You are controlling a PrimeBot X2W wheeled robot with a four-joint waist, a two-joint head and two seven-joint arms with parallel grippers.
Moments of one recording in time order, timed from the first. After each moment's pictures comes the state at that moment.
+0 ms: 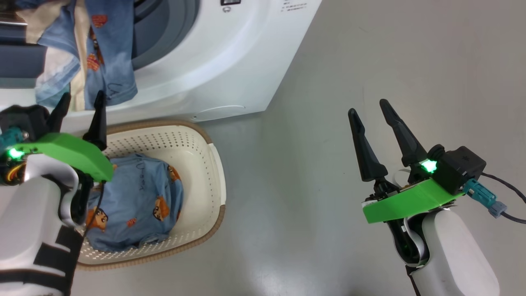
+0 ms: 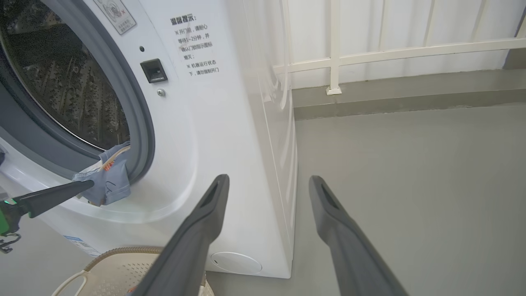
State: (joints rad) left arm -0.70 0.27 -0.25 0.61 -0.50 -0.13 -0.16; right arm -0.38 -0.06 0.15 0.14 0.31 0.13 -0.26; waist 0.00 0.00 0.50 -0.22
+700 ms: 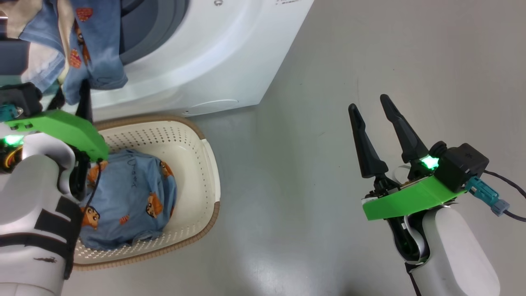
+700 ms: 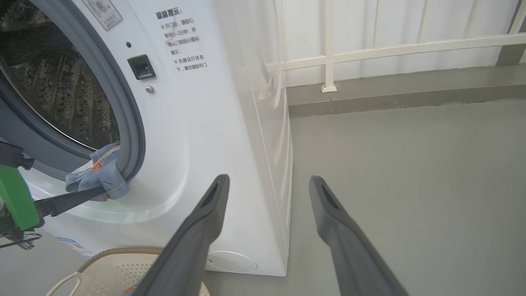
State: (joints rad) left arm -0.92 0.23 -0.30 0.97 -0.55 -0.13 -0.19; right arm -0.39 -0.06 0.15 0.13 0.32 0.13 -0.26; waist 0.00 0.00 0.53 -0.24
